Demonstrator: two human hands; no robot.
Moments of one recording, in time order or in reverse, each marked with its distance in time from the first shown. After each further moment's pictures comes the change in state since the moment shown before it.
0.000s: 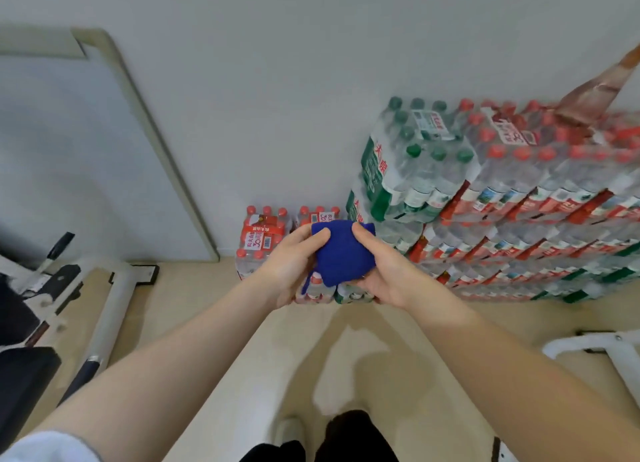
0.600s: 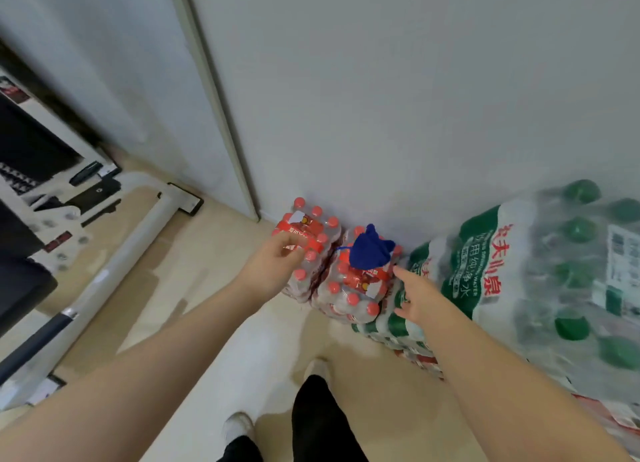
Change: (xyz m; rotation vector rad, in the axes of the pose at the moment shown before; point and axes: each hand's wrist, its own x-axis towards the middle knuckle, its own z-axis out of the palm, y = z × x) left_hand 0.194 0.030 -0.100 0.416 0.639 -0.099; right_hand 0.320 -0.068 -0.068 -0.432 0.361 0.474
